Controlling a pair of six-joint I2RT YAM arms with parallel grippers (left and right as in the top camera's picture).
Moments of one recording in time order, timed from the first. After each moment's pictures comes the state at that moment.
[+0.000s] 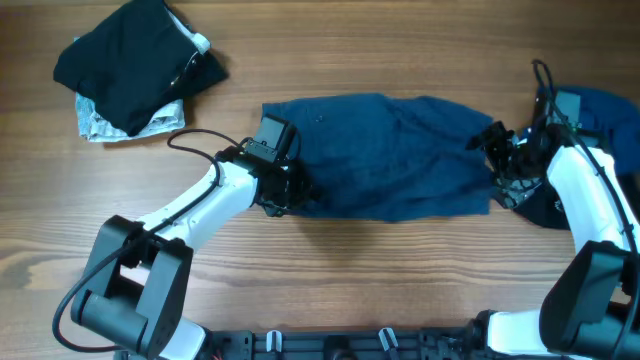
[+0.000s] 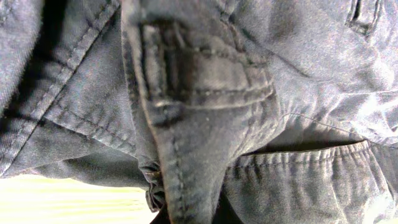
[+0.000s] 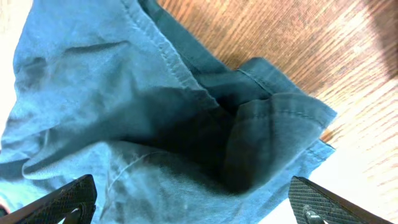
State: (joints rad) left arm -0.45 1.70 0.96 -0.54 0.36 -0.96; right arm -0.23 1.59 1.05 -0.82 -0.25 0.82
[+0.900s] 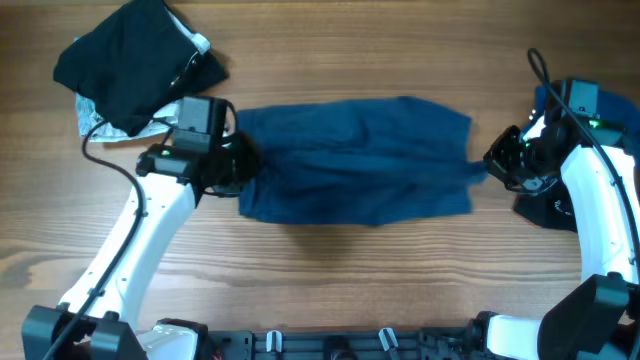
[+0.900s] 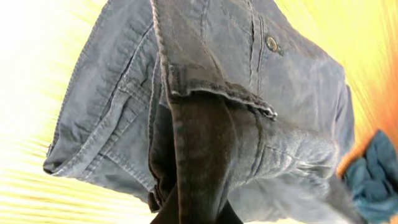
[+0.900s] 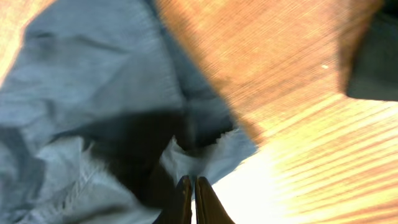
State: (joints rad) left arm -0.21 1.42 1.01 -0.70 0.27 -0.87; right arm -0.23 1.51 1.17 -1.03 -0.22 0.50
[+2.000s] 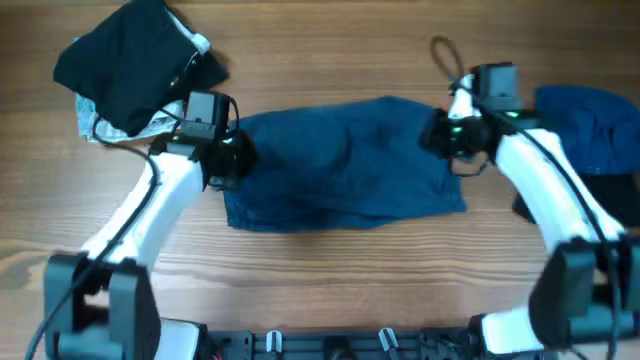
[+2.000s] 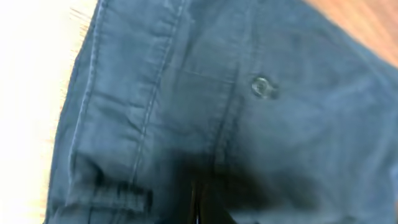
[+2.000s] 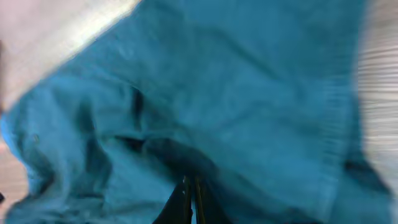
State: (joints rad) left arm -0.18 1.59 1.02 -0.63 0.19 -0.72; right arm 0.08 1.66 1.15 -0.67 -0.32 0.41
